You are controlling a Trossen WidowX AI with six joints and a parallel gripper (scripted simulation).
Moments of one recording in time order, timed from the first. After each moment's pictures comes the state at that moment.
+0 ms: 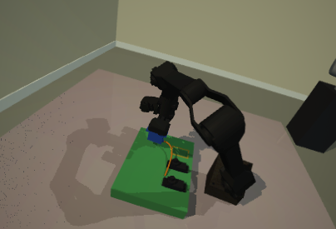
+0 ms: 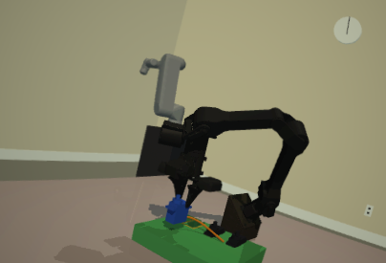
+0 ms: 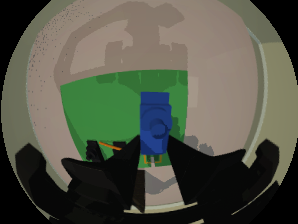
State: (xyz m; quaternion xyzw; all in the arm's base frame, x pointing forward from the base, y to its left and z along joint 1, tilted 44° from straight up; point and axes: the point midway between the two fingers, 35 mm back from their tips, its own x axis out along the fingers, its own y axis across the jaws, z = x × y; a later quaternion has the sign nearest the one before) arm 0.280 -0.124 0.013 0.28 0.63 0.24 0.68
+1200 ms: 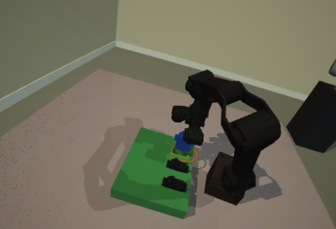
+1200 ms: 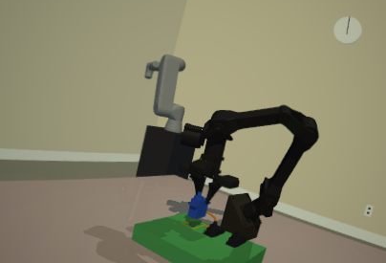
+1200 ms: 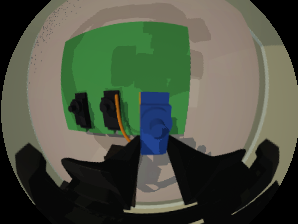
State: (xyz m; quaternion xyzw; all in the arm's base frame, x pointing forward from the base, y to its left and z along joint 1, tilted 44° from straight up) arm 0.170 -0.121 -0.001 0.27 0.62 0.26 0.69
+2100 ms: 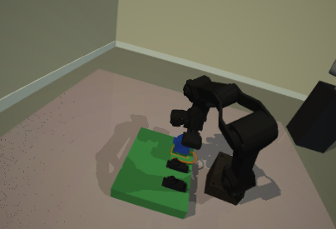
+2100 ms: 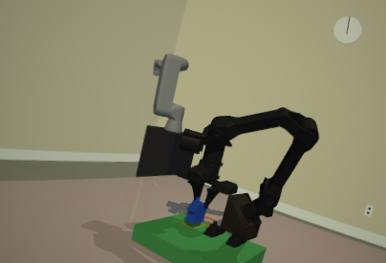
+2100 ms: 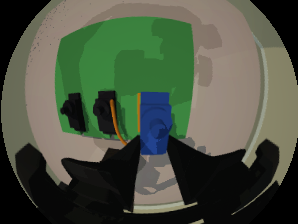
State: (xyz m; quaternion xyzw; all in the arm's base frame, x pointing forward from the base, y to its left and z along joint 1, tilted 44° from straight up) arm 0.173 -0.110 -0.014 0.26 0.62 0.26 0.69
